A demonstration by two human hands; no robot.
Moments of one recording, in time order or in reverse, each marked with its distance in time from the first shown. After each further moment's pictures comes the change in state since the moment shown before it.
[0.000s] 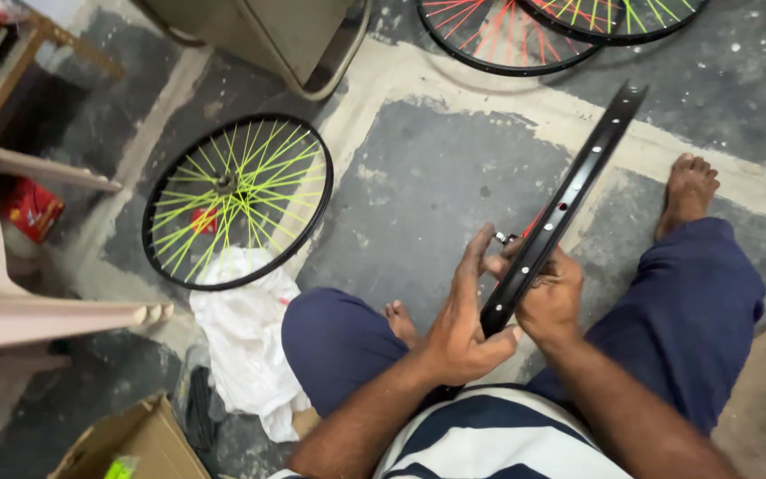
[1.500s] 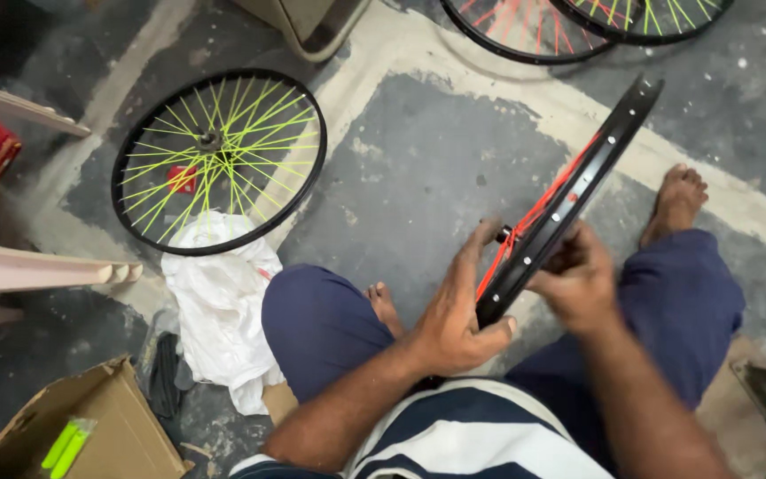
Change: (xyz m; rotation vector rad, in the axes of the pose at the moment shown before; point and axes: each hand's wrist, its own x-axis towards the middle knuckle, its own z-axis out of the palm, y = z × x) left_hand -0.001 0.001 -0.003 0.036 0.064 -0.008; right_hand 0.029 -0.005 -0.037 0.411 -0.373 0.001
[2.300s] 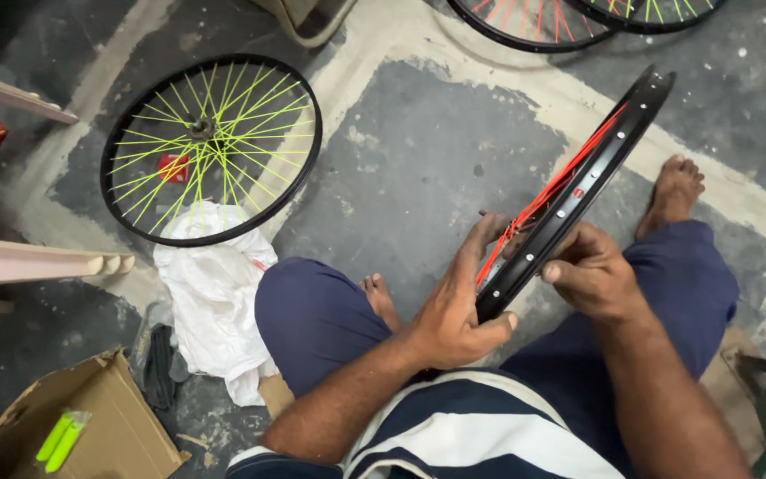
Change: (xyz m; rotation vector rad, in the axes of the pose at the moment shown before) left_hand 0.003 -0.008 -0.001 -0.059 -0.033 0.003; right_hand 0.016 -0.025 -0.013 0.121 -0.316 0.121
